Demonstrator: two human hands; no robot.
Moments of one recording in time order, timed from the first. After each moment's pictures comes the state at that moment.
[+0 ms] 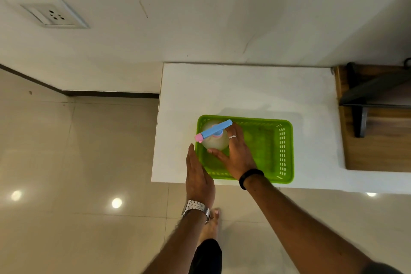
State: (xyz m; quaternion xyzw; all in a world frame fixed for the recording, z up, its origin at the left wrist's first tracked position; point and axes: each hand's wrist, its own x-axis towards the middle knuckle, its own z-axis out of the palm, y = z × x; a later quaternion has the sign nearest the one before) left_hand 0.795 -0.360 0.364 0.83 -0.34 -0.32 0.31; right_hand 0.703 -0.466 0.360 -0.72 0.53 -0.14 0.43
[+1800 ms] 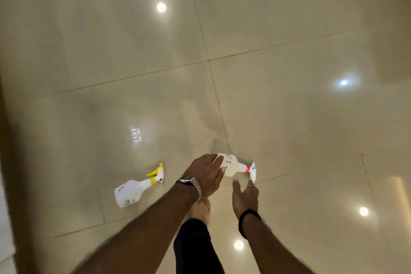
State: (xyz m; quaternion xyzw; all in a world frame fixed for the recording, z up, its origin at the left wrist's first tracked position) left_hand 0.051 0.114 0.189 -0.17 -0.88 -0.19 -0.39; right_hand 0.138 0.261 0.152 0.48 0.73 -0.34 0.34
